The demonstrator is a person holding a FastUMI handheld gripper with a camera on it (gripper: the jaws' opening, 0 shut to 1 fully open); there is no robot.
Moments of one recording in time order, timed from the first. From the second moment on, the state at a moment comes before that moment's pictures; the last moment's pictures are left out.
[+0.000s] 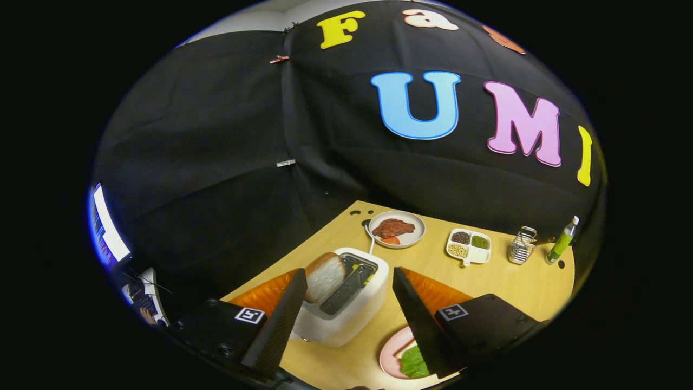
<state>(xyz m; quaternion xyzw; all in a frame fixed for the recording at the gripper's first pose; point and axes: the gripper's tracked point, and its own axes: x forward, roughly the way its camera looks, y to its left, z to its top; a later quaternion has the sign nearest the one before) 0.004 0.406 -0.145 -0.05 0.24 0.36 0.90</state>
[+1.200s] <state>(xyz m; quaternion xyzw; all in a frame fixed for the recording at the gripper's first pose) 0.035 0.494 -0.245 -0.14 0.29 0.30 0.90</state>
